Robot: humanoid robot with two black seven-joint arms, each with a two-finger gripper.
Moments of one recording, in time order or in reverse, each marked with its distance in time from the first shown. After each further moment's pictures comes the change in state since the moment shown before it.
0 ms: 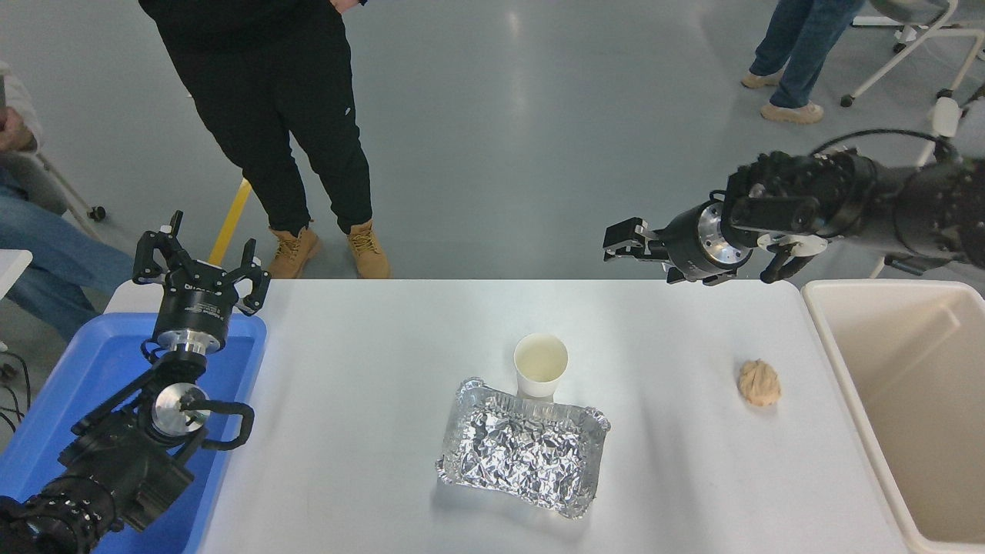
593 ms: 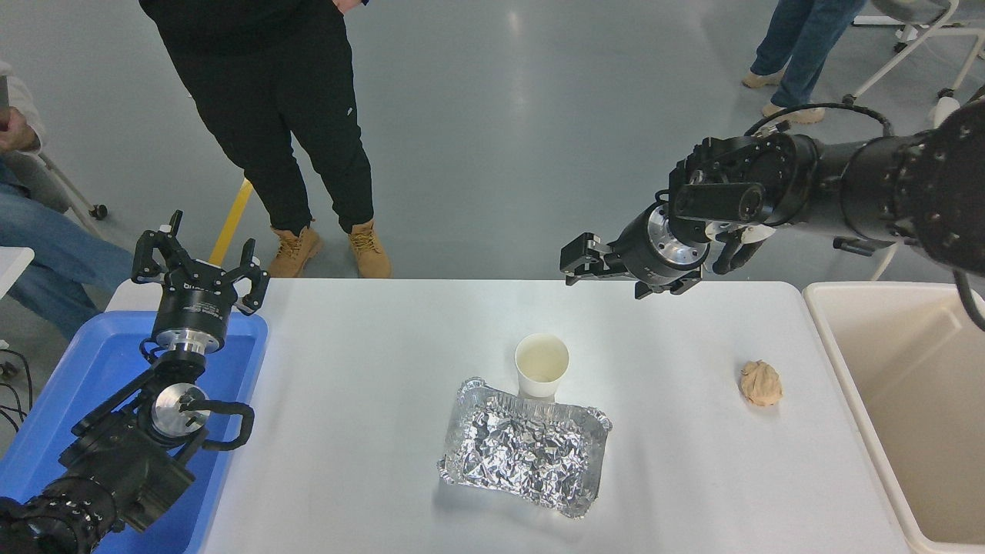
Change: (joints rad) left arm 0.000 0.000 0.000 0.000 0.000 0.000 0.000; right arm 0.046 0.068 0.074 0.061 0.012 0.074 -0.063
